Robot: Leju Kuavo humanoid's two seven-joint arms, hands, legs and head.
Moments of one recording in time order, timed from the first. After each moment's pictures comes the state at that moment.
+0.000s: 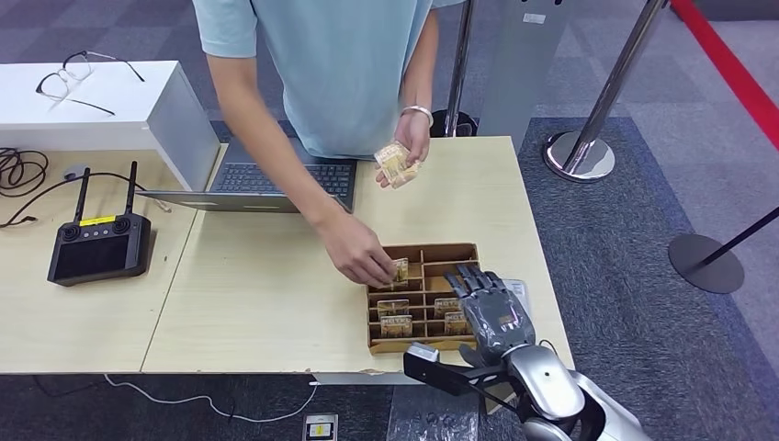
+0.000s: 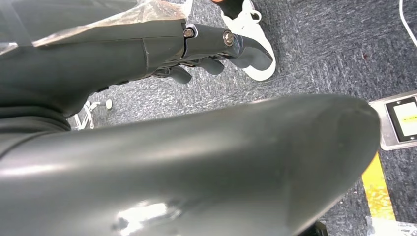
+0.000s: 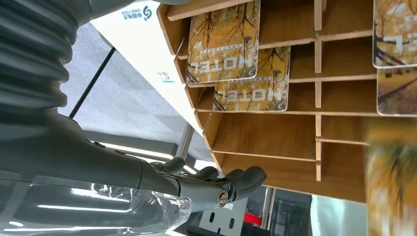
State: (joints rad) left arm -0.11 0.06 -1.14 -0.21 0.74 0.44 0.12; right arm -0.21 -0.49 0.77 -1.82 1.06 0.04 0.64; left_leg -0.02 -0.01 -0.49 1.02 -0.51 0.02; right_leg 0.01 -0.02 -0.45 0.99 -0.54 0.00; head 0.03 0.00
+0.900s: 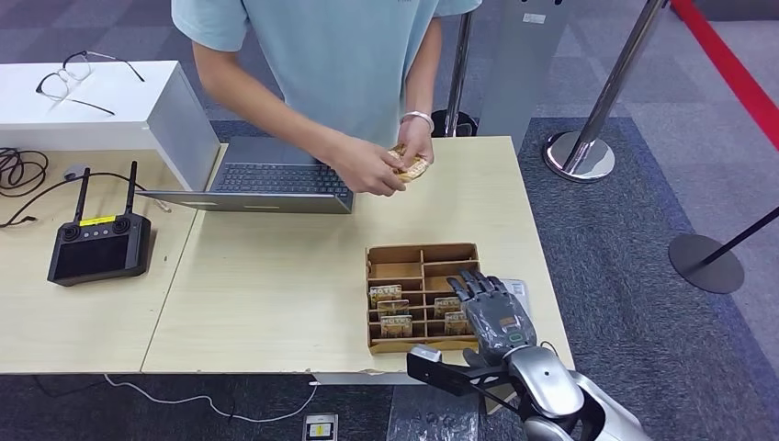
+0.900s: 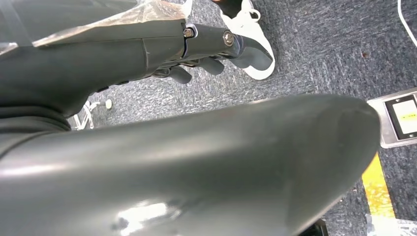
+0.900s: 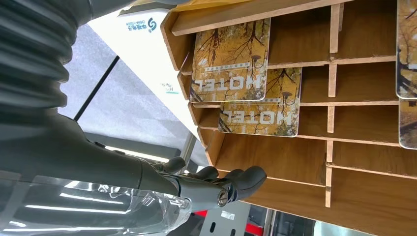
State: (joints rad) left arm -0.11 0.05 -1.14 -0.21 0.73 0.44 0.12; right arm -0.21 -0.49 0.77 -1.79 1.05 0.04 0.64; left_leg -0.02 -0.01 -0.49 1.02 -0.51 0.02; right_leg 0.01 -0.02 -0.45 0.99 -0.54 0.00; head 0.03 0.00
